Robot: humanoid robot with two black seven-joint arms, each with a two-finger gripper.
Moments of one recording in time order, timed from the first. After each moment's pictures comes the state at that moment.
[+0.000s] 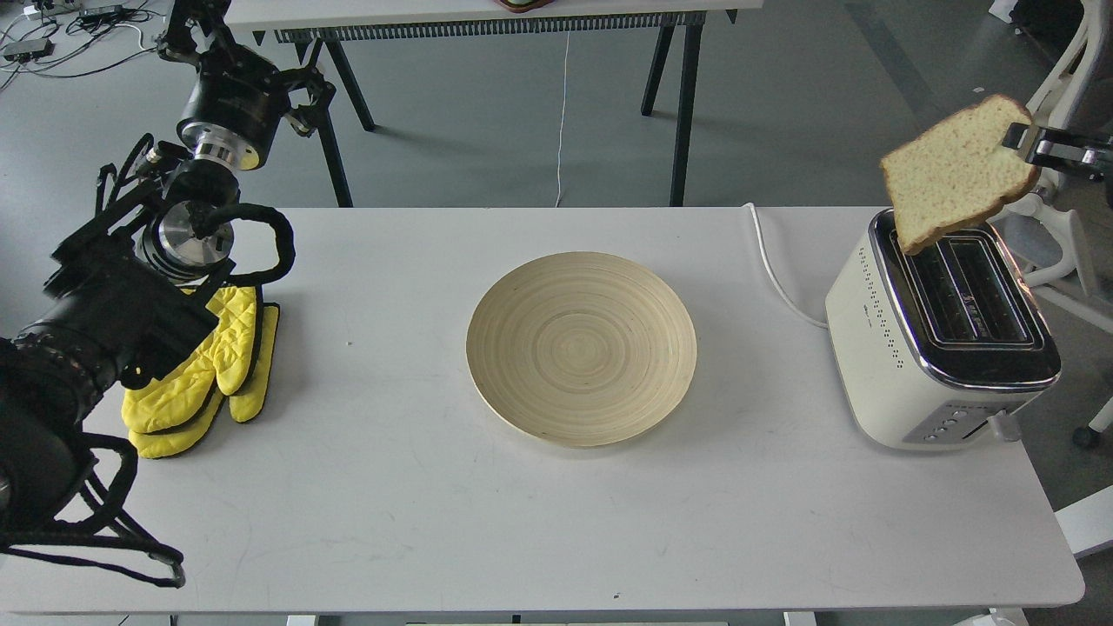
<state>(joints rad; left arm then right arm) -1.02 0.23 -0.50 -0.36 -0.42 -0.49 -0.36 1.40 -1.31 -0.14 1.49 -1.16 0.13 -0.04</state>
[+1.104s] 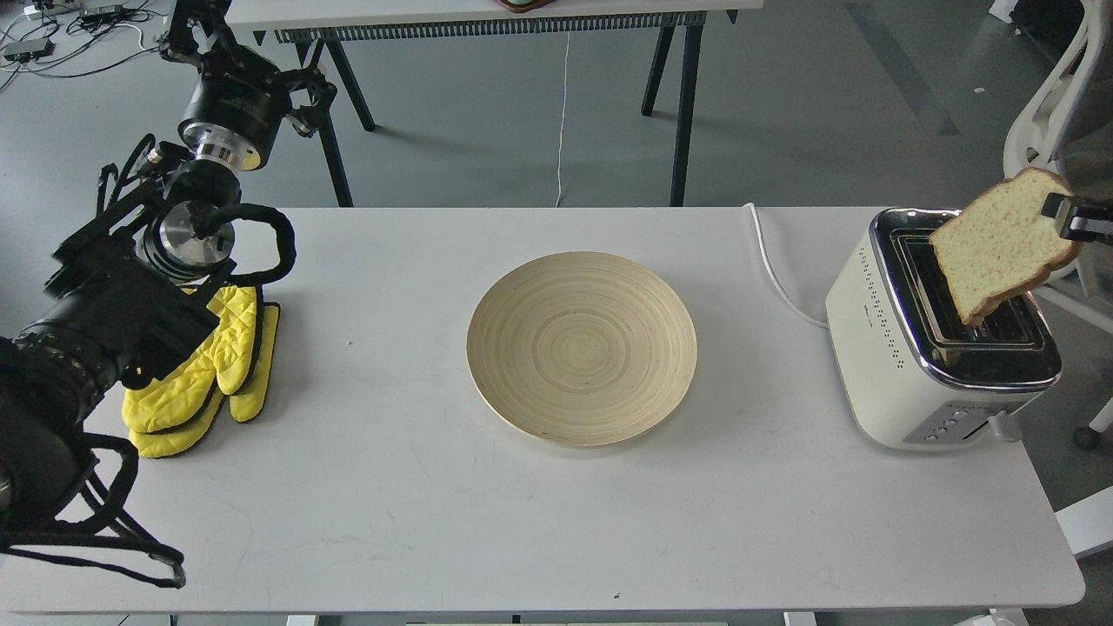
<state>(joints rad) -1.02 0.23 -0.50 -0.36 -0.42 -0.49 -0.36 1.29 -1.33 -0.14 1.52 -1.21 0.13 -0.04</state>
